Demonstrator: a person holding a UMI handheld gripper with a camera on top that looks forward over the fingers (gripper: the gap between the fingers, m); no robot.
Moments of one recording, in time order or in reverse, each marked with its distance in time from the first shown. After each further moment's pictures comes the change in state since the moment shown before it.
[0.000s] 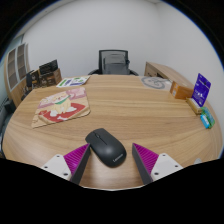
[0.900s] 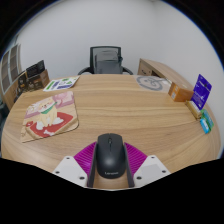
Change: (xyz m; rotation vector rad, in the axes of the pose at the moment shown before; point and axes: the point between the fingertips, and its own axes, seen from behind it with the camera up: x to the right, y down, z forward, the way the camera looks) arm 0.017 -0.034 0.045 -0.040 0.082 0.028
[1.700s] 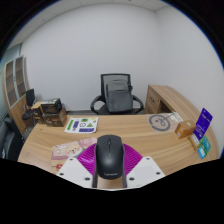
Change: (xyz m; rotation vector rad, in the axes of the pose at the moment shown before) arm -0.075 -0.180 -0.082 0.197 -0.078 0.016
